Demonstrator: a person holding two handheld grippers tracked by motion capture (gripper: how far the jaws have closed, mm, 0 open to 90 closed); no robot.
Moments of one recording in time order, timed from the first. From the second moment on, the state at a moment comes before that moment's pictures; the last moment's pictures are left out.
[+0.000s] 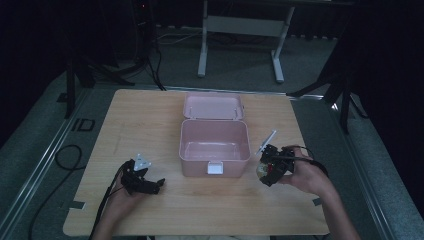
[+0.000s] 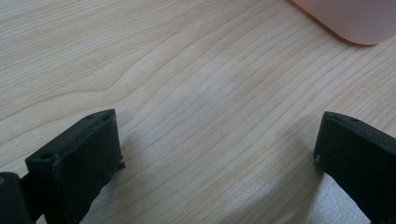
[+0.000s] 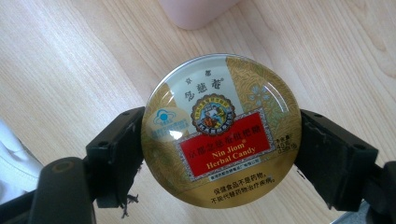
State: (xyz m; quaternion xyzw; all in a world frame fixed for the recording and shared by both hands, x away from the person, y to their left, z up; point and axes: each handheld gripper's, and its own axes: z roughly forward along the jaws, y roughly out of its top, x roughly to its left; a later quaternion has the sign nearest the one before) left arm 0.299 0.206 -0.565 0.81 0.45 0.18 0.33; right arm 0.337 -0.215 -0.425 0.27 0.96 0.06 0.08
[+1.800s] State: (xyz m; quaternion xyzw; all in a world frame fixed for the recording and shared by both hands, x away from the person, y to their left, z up) left arm 0.299 0.206 -0.565 0.81 0.45 0.18 0.33; right arm 0.363 -0.209 -0.386 0.25 0.96 0.07 0.09
